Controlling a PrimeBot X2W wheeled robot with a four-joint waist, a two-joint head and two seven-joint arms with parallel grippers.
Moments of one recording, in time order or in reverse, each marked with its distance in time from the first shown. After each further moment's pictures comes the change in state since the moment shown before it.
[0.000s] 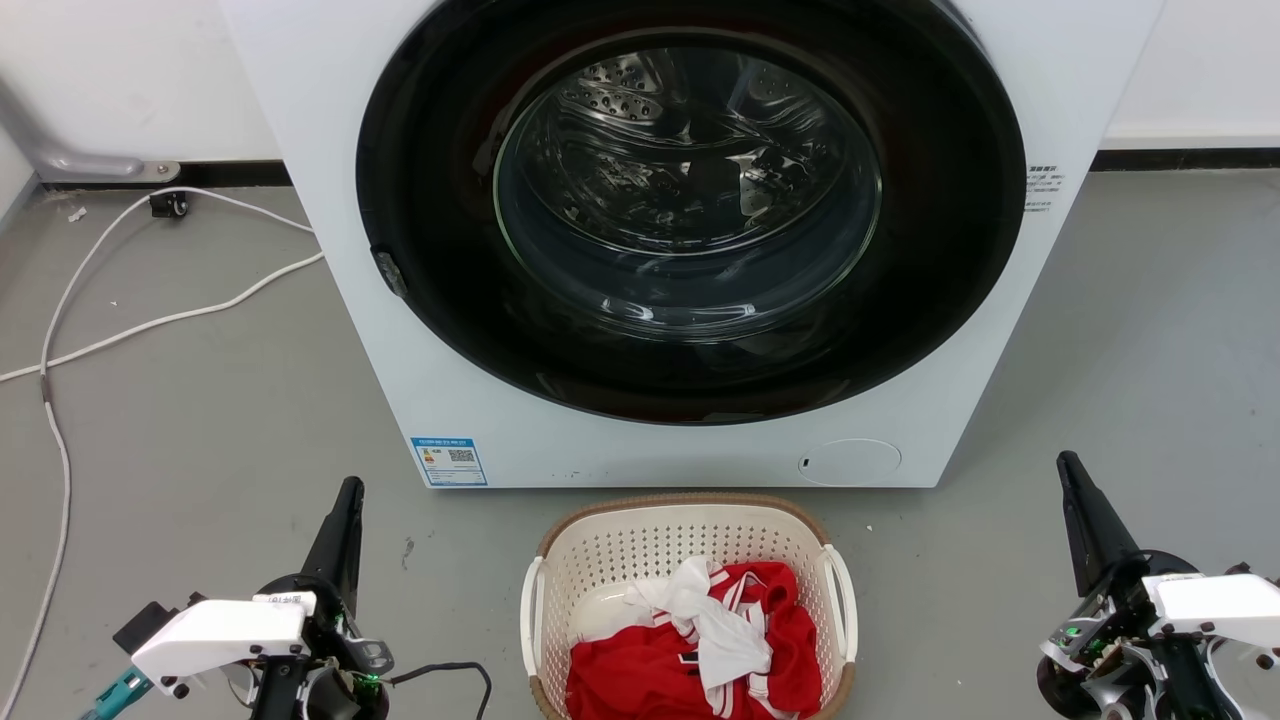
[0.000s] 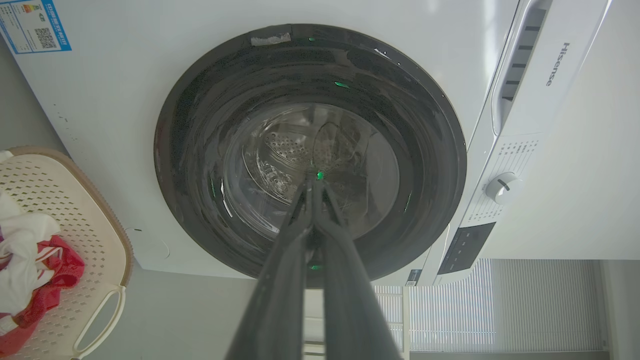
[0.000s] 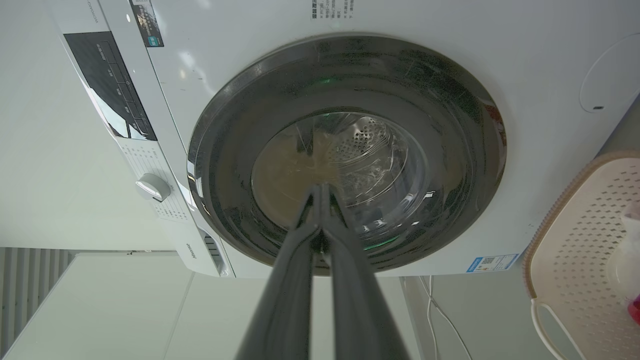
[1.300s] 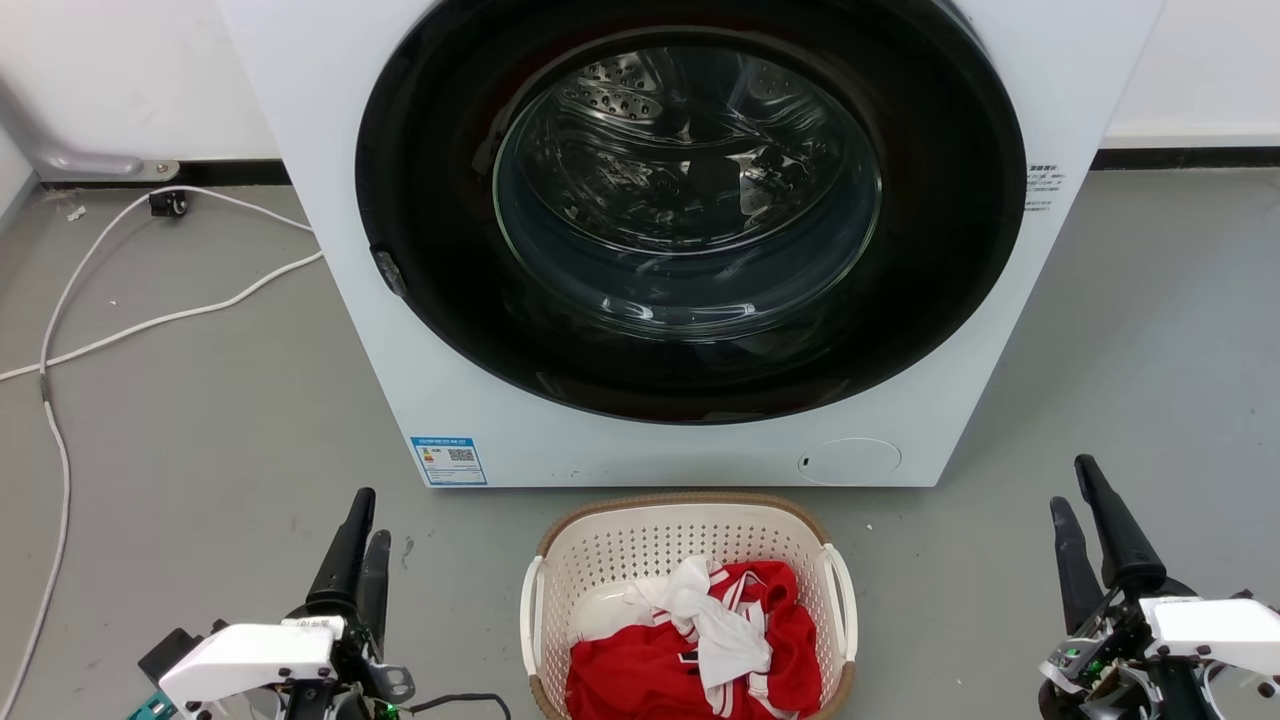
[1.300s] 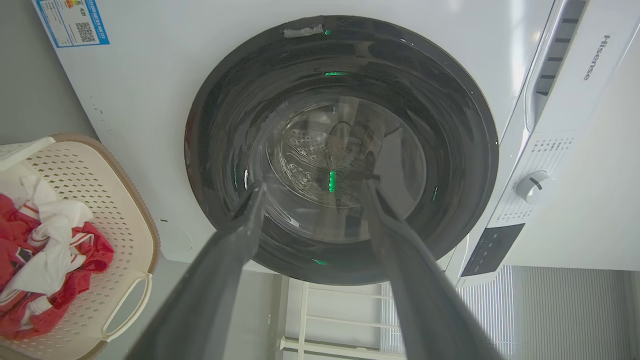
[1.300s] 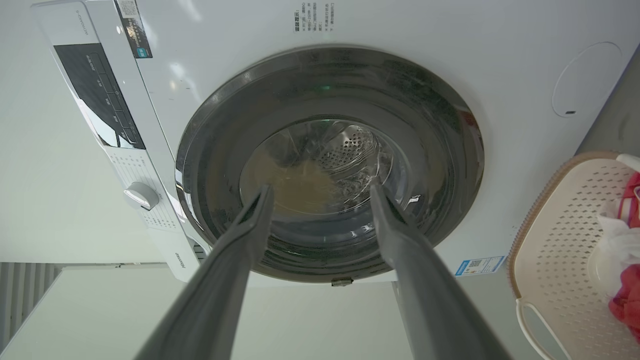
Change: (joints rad) left arm 0.032 -0.007 -0.040 0.024 0.011 0.001 -0.043; right arm 0.037 0.006 0.005 -0.006 -0.008 0.000 -0.039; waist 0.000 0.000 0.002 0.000
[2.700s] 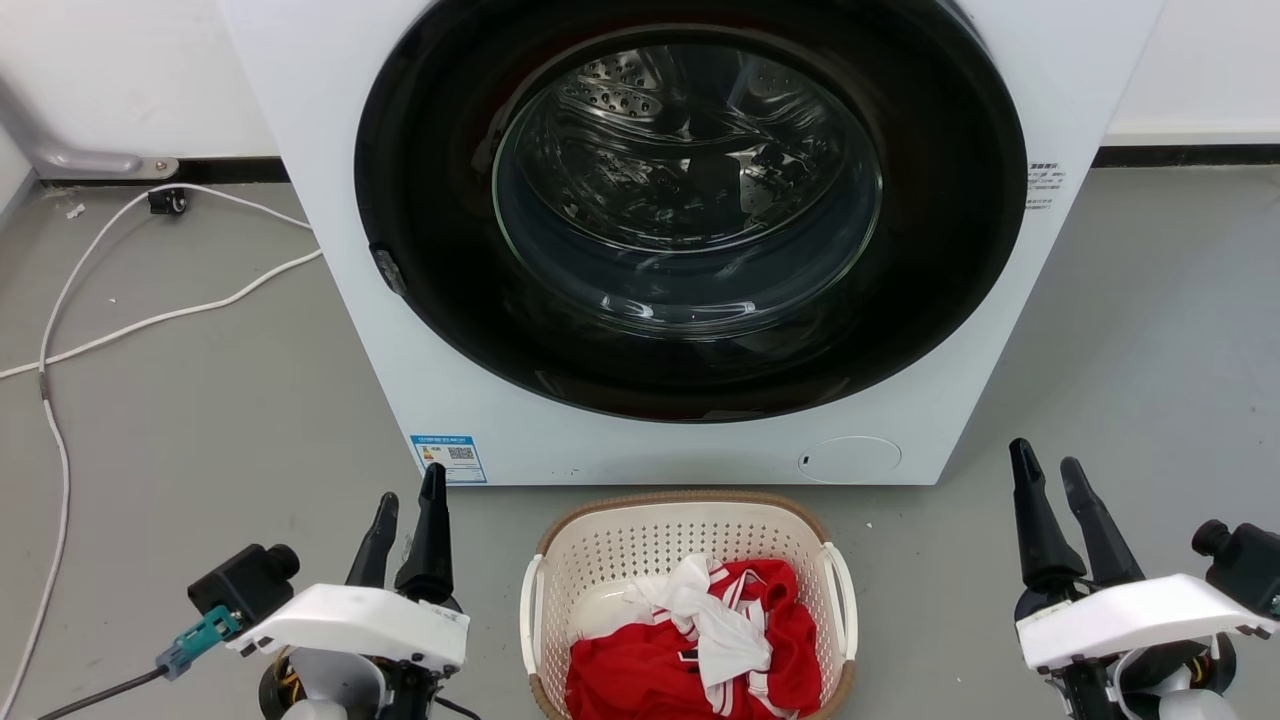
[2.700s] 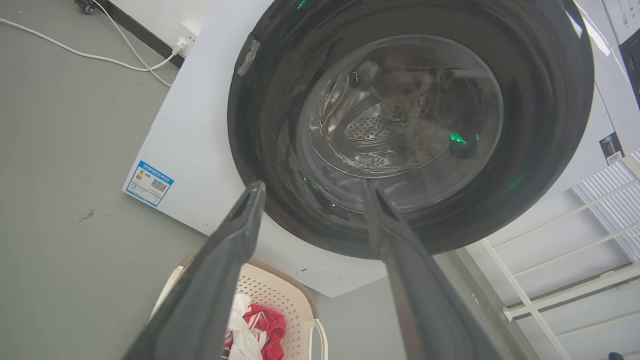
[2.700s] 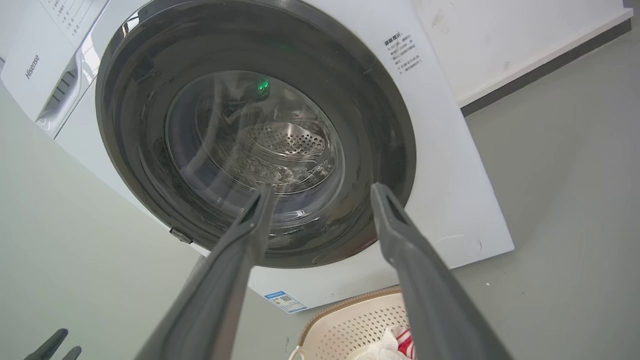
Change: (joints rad) left arm -0.016 0.001 -0.126 -0.061 0.796 0.078 -0.160; right arm 0.019 -0.019 0.103 -0.106 -0.929 0.000 -0.164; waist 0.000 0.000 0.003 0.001
